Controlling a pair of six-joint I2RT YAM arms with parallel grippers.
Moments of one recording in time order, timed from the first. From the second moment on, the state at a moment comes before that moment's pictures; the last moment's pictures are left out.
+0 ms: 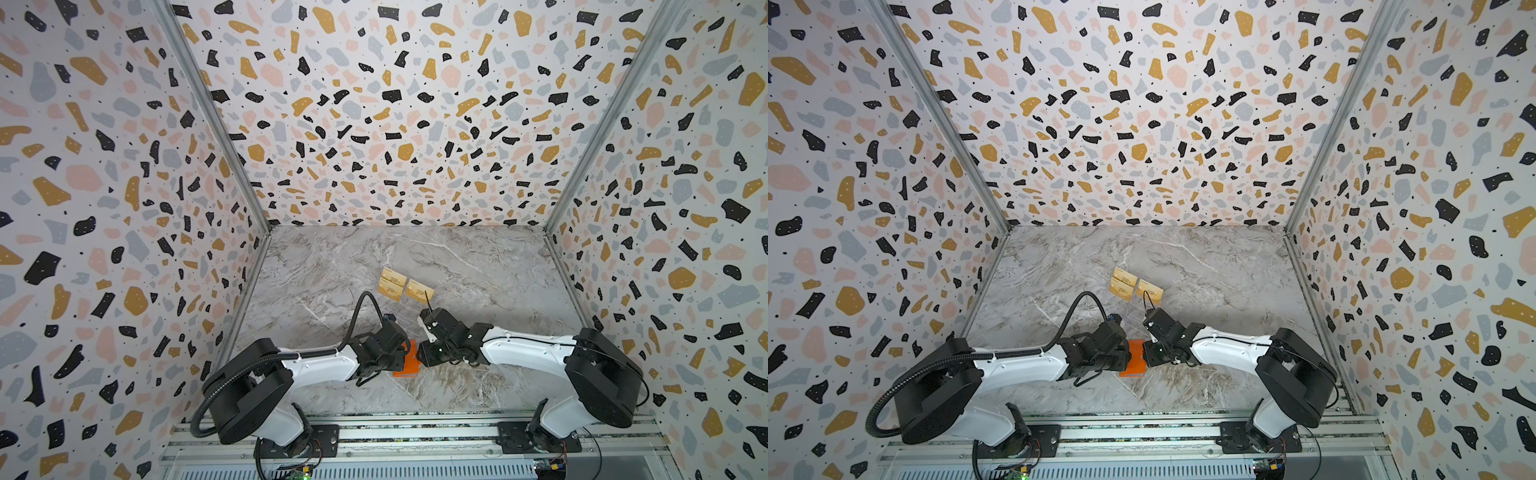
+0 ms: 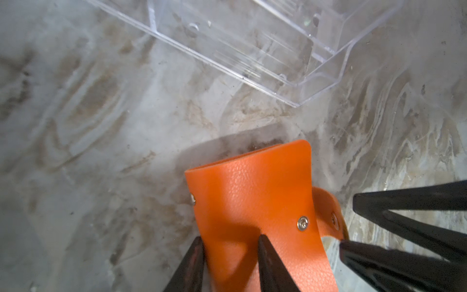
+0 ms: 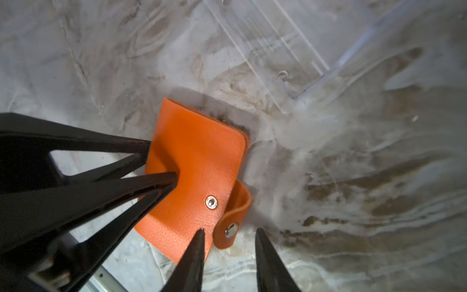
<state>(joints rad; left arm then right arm) -0.91 1.47 0.62 -0.17 -0.04 -0.74 0.93 1.55 0.81 -0.31 -0.13 0.58</state>
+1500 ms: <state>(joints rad) -0.94 1.41 0.58 -0.20 -0.04 -0.72 0.84 1.54 0.74 -0.16 -0.38 0.59</state>
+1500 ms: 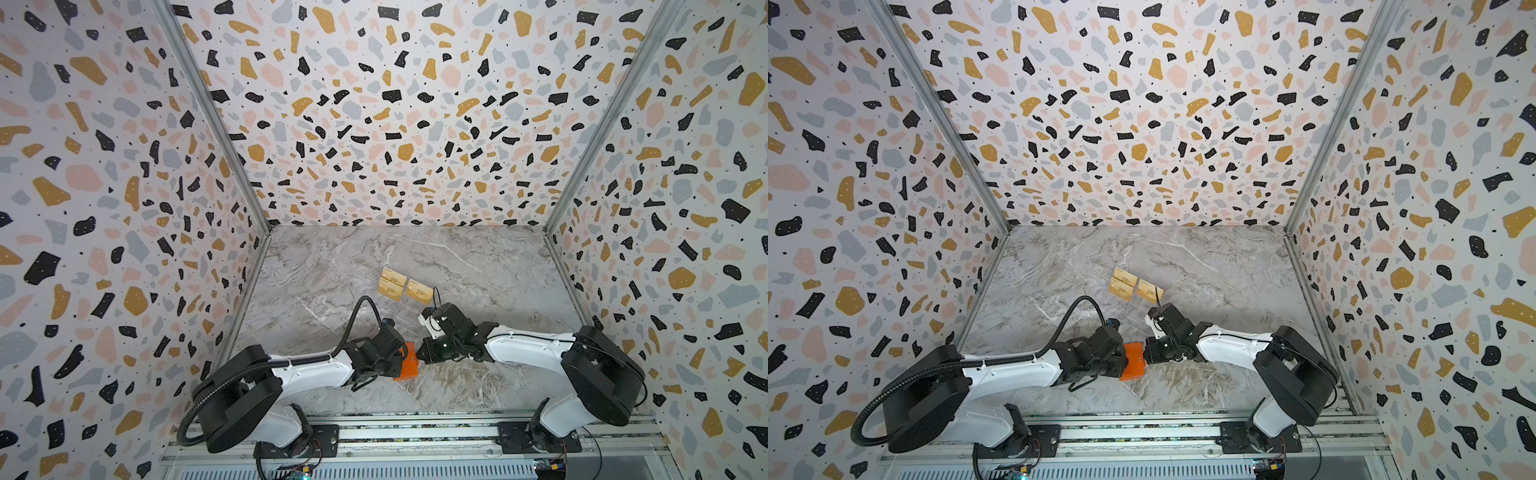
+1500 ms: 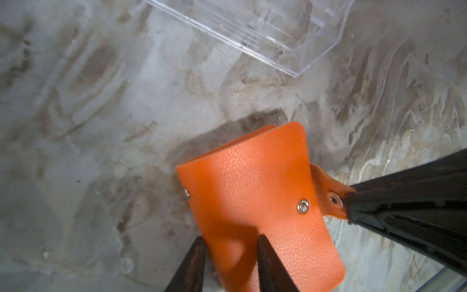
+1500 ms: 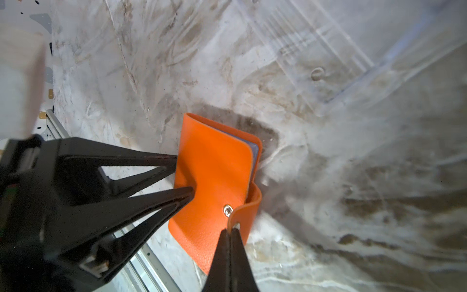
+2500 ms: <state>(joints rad) -0.94 1.41 0.58 -0.20 -0.04 -0.72 0.89 1.69 0.97 -0.42 -0.33 0.40</state>
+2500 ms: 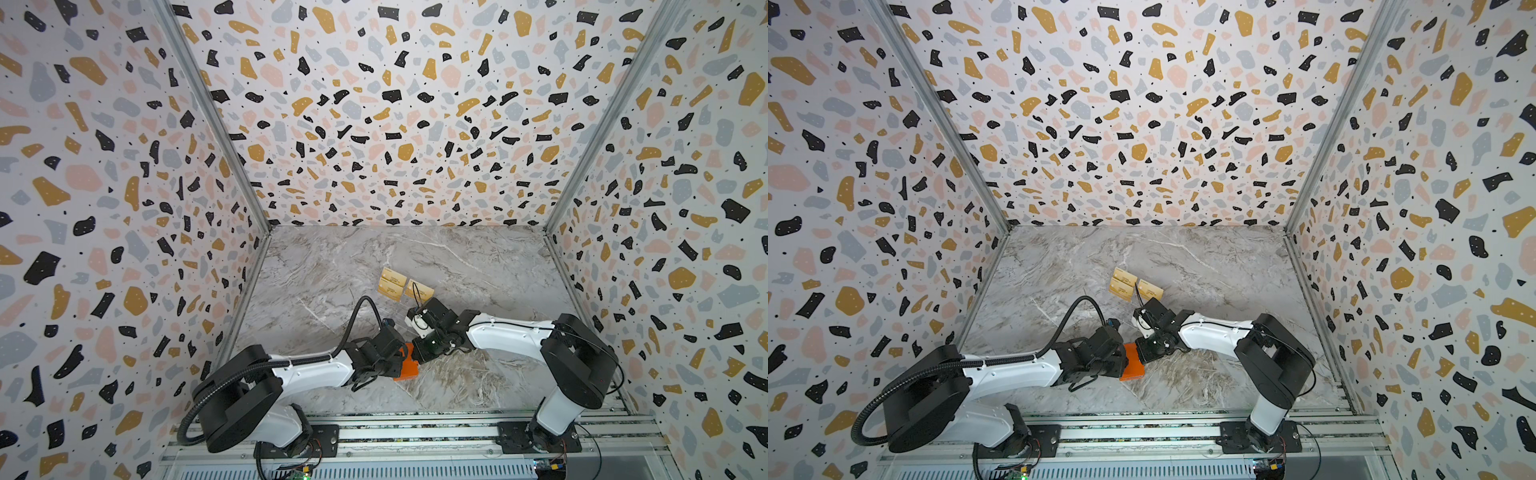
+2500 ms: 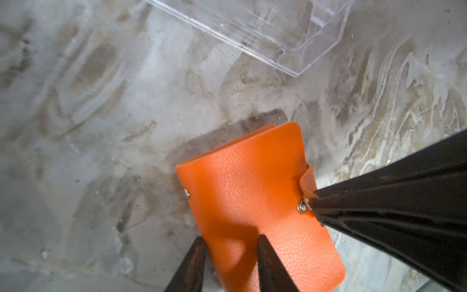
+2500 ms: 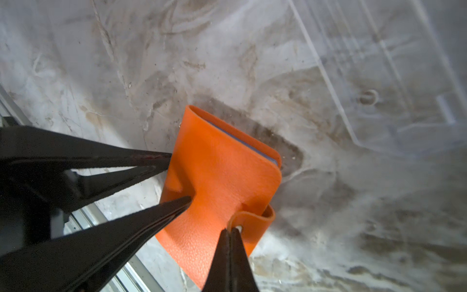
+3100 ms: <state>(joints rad) -0.94 1.41 0.58 -0.20 -0.04 -0.72 0.90 1.72 1.01 -0.47 -0.30 0.38</state>
